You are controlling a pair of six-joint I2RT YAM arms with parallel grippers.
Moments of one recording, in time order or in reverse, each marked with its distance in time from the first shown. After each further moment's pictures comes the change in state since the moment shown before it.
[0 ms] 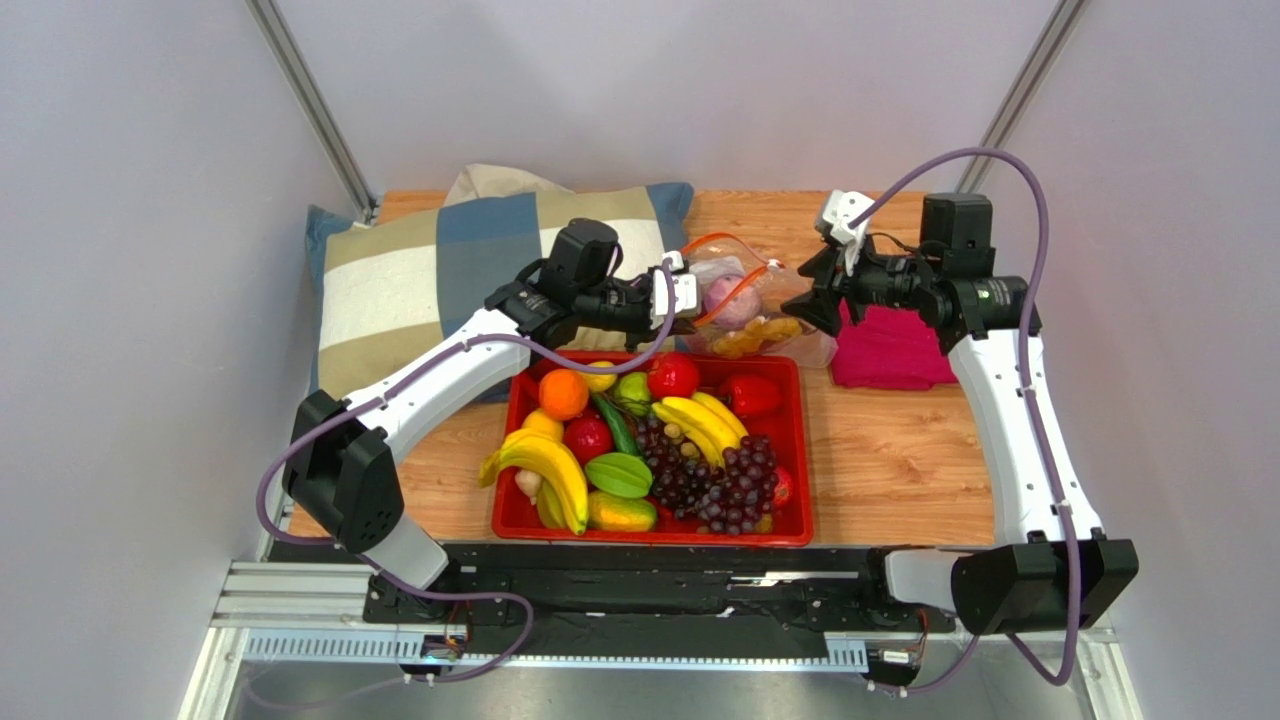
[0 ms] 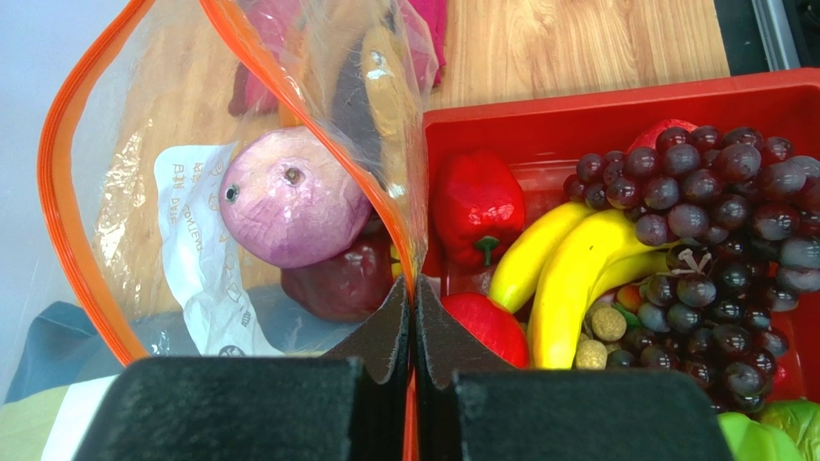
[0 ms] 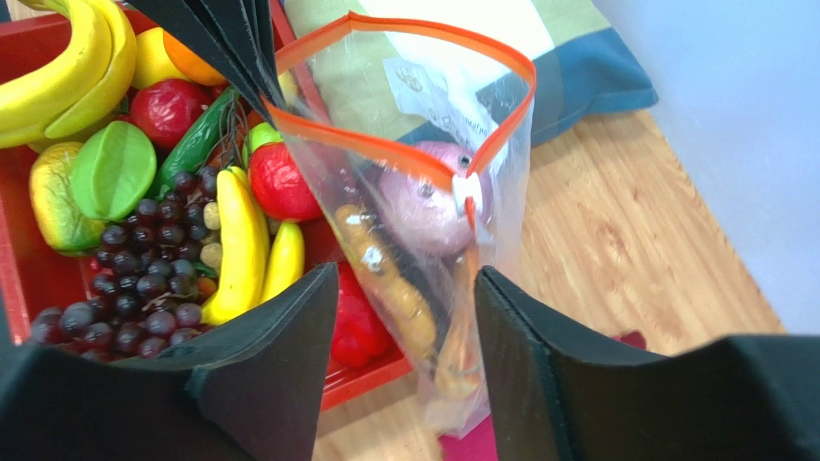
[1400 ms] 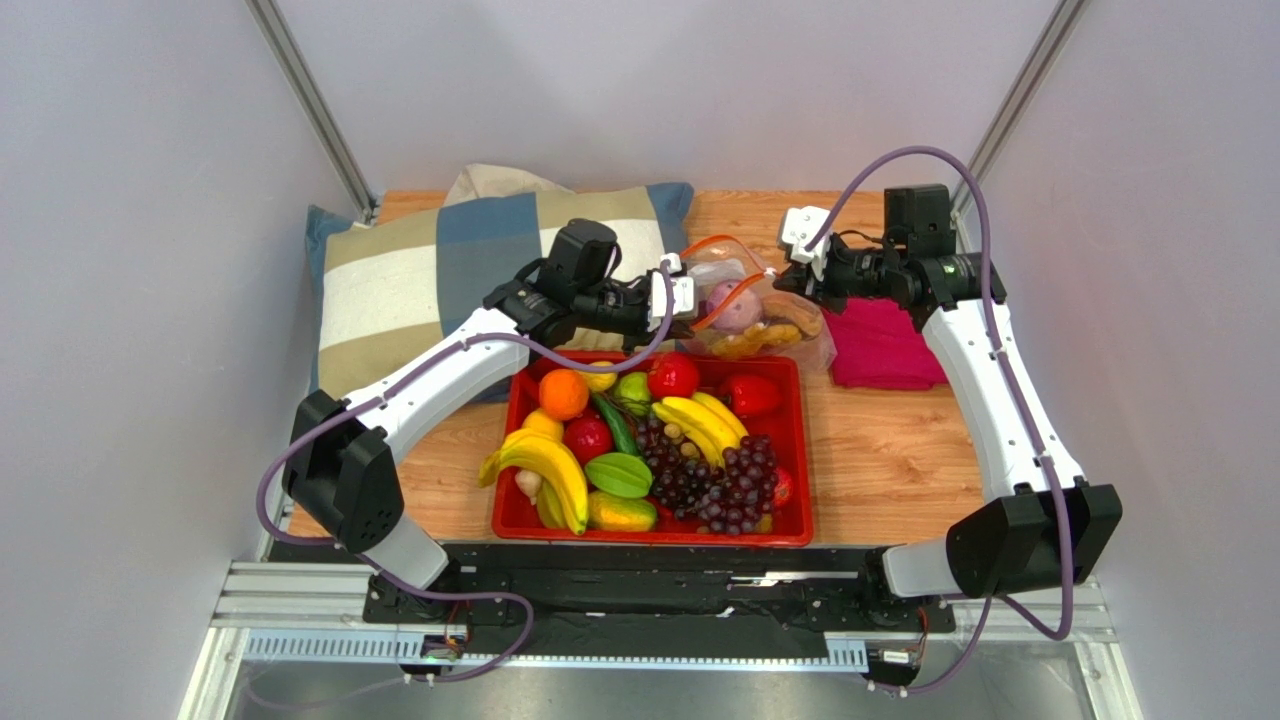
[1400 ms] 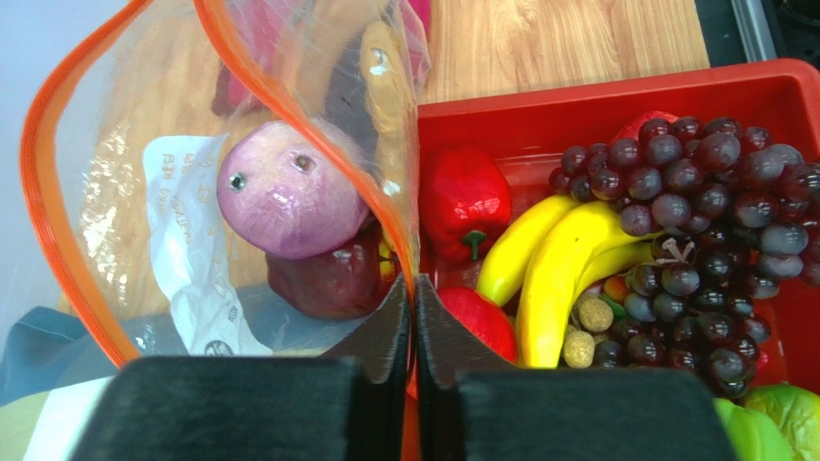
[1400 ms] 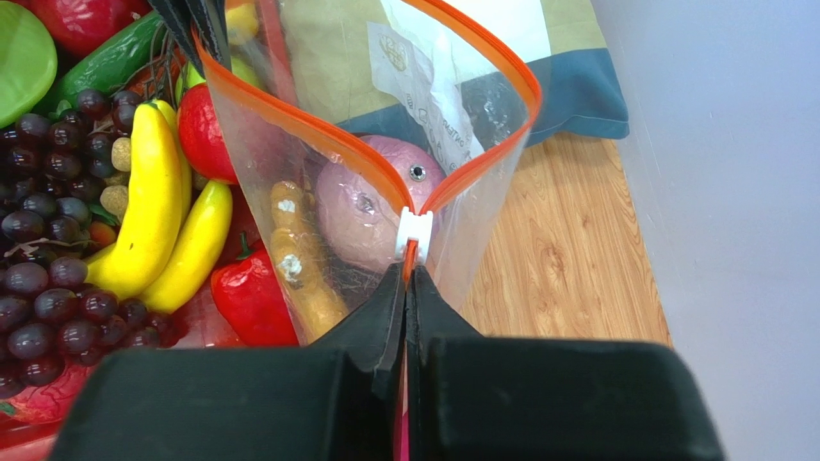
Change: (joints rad) left arm 0.008 0.000 0.002 -0.035 0.030 0.016; right arm 0.072 0.122 0.042 -0.014 0.068 -0.311
